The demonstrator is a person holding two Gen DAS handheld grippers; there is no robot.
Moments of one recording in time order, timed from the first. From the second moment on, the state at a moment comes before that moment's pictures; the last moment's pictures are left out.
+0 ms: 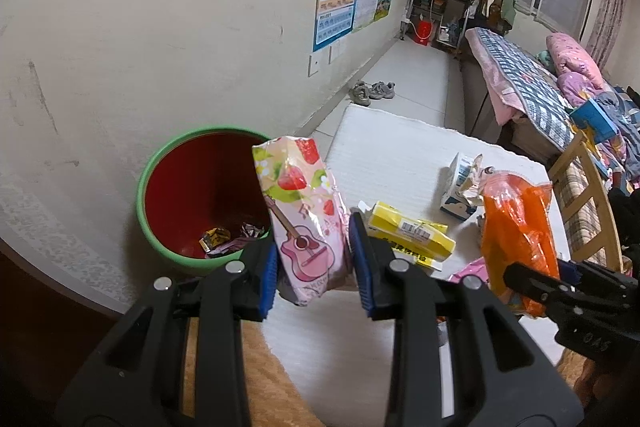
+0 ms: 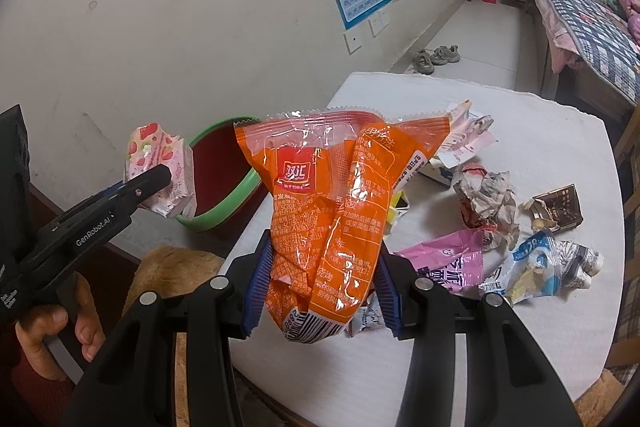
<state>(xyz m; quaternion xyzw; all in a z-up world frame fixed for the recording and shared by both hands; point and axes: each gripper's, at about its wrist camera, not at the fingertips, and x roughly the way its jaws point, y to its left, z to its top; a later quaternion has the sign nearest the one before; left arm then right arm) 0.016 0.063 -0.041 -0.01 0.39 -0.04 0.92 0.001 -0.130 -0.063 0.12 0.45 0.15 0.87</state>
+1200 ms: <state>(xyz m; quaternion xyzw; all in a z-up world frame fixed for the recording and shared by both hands) 0.044 0.135 -0.064 -0.03 0.40 0.04 0.91 0.069 -0.057 -0.052 0.07 0.45 0.20 0.87</state>
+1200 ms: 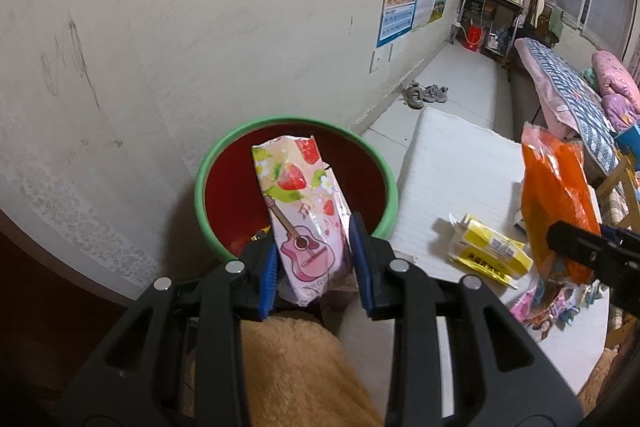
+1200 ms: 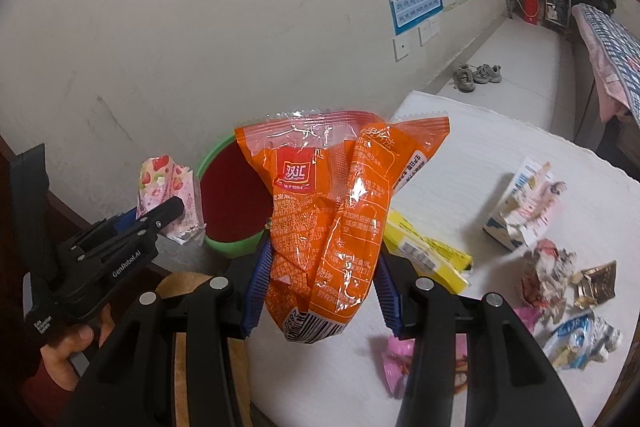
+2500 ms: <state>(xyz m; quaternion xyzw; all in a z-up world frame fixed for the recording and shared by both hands) 0.110 0.198 -0.101 -0.05 0.43 0.08 0.90 0.171 0.041 -0.079 0.03 0.49 0.25 0.83</state>
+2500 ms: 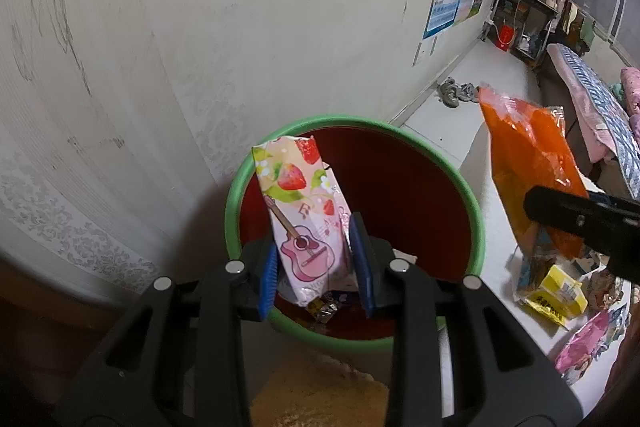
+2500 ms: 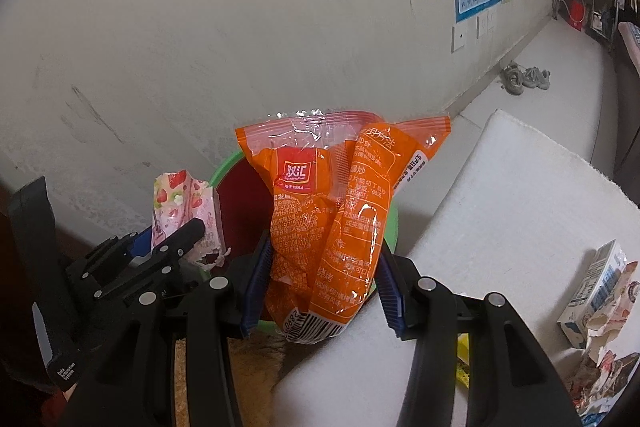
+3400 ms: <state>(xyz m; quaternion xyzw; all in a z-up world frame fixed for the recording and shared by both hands) 0.090 0.208 -0.102 -0.07 0.43 0.10 0.89 0.141 0.013 -0.077 0.03 0.48 0.24 0.84</state>
